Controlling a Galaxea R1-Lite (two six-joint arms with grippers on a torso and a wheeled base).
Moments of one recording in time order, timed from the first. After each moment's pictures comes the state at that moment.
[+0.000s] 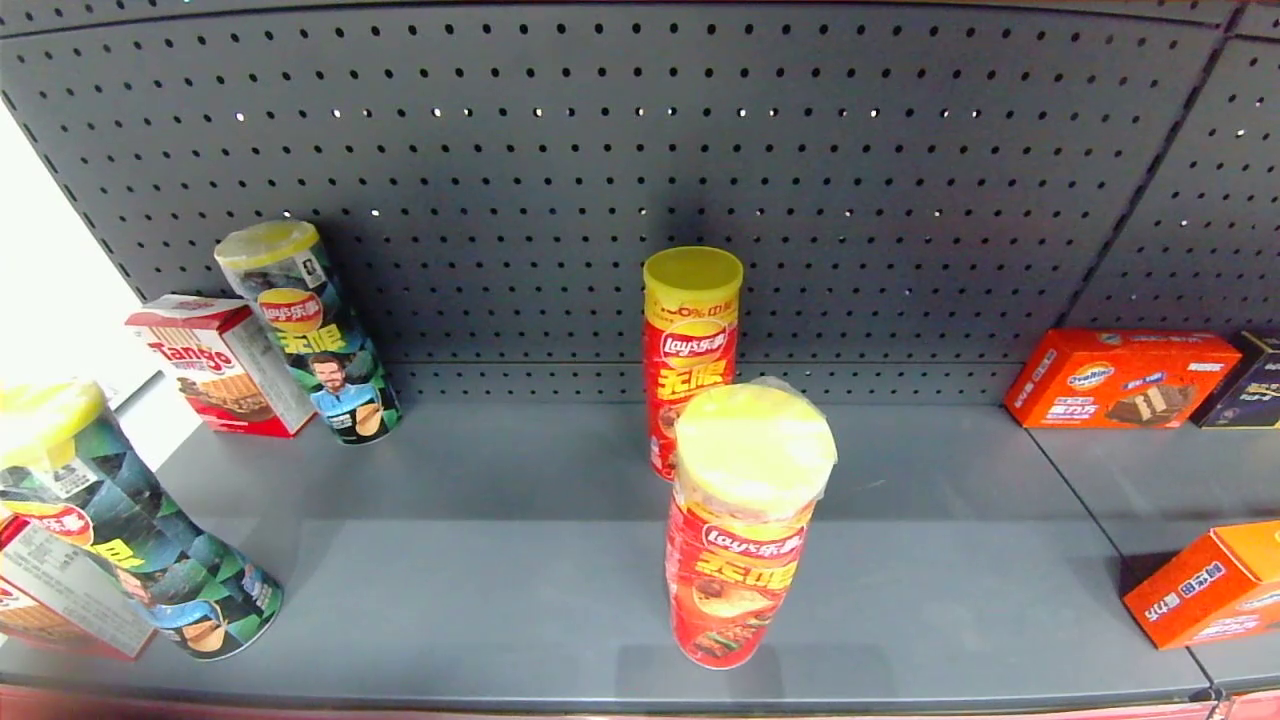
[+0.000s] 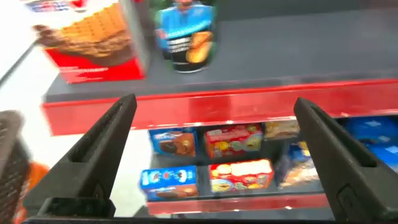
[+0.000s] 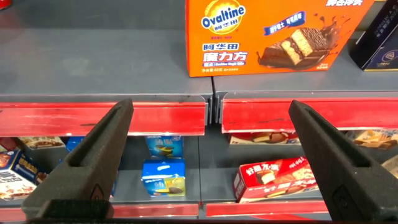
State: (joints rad) left arm 0.00 0.00 -0.01 0.03 -0.07 0.06; right arm -0.01 0.00 0.00 0.00 -0.03 -0.01
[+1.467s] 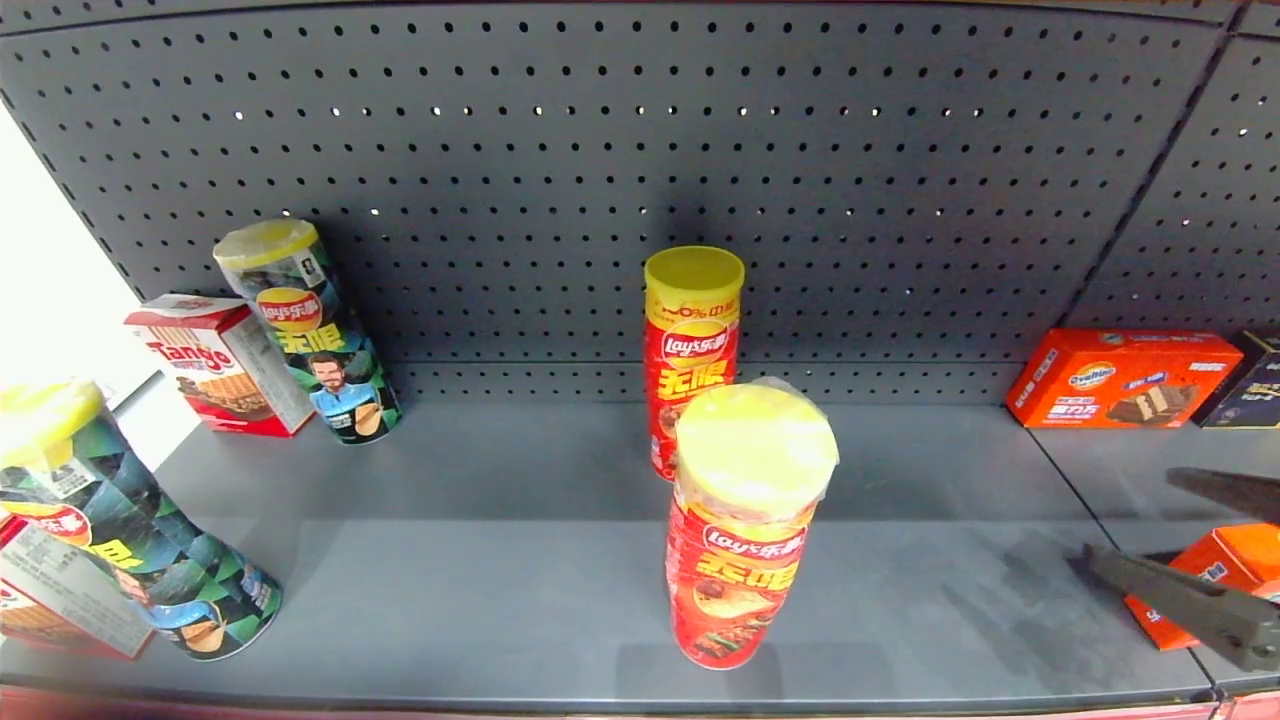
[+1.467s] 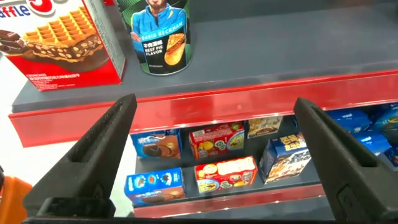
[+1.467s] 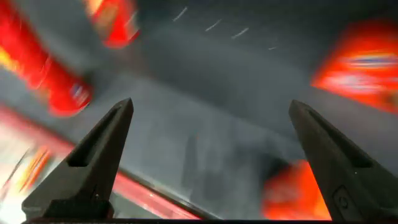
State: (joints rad) left arm 0.00 0.00 -0.01 0.03 -0.11 0.05; right arm 0.39 0.94 -0.52 -0.19 0.10 -0.12
